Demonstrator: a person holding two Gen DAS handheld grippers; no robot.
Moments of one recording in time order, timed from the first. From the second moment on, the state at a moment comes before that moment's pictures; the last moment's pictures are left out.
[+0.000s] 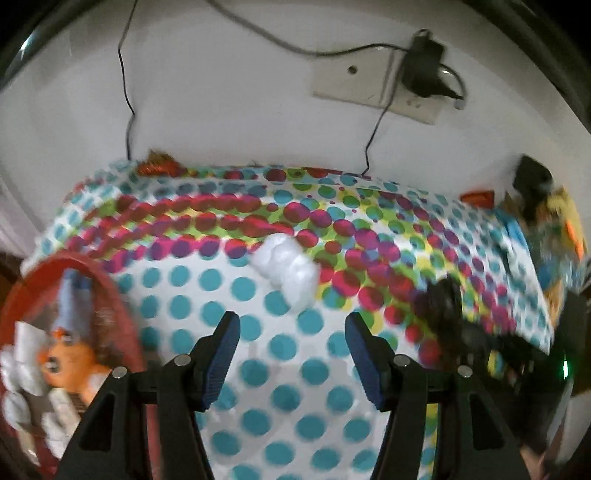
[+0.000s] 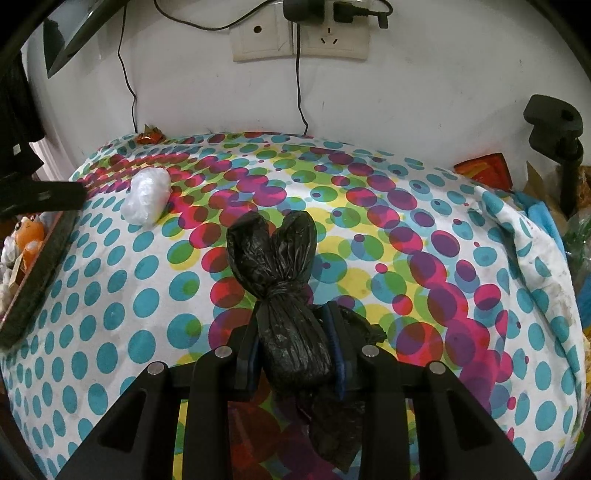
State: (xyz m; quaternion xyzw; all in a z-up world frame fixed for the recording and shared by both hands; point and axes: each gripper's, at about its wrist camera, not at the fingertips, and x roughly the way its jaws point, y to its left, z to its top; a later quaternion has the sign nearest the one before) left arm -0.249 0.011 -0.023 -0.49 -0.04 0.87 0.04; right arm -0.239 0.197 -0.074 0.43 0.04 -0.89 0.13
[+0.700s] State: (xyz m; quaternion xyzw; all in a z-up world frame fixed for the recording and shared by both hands) left arm -0.309 0.036 -0.082 -0.52 -0.01 0.85 -0.03; right arm -0.242 0.203 -0.075 0.43 0.02 -0.89 0.14
